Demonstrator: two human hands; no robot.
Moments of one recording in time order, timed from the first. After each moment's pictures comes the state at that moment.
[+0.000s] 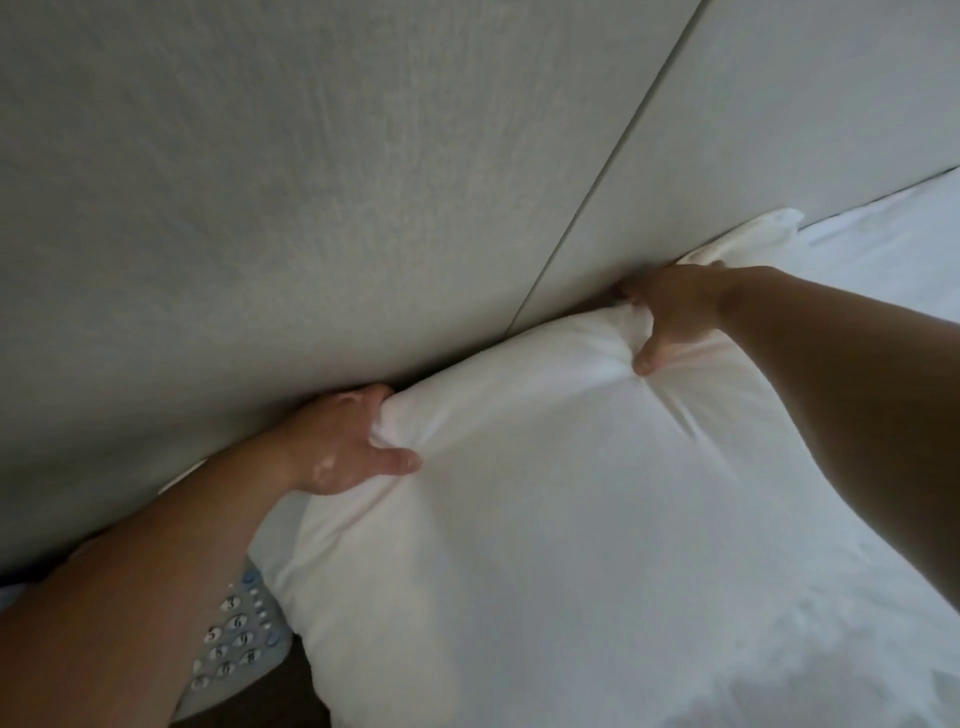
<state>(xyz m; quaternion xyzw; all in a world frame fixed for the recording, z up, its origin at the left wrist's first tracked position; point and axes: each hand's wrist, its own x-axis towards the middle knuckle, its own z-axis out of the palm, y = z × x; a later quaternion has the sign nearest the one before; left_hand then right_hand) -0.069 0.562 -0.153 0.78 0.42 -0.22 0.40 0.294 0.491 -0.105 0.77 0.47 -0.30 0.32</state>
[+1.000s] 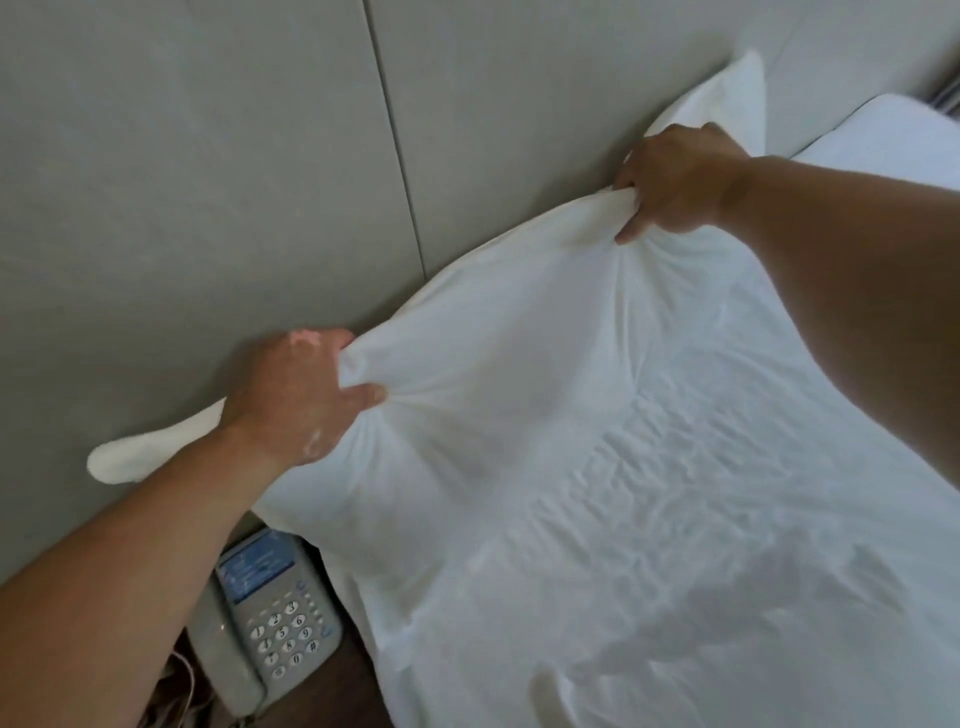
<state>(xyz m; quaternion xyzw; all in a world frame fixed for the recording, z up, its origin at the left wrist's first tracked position) -0.032 0.492 0.063 0.89 0.44 -0.04 0.15 0.319 0.399 0.100 0.86 0.49 -0.05 0.14</state>
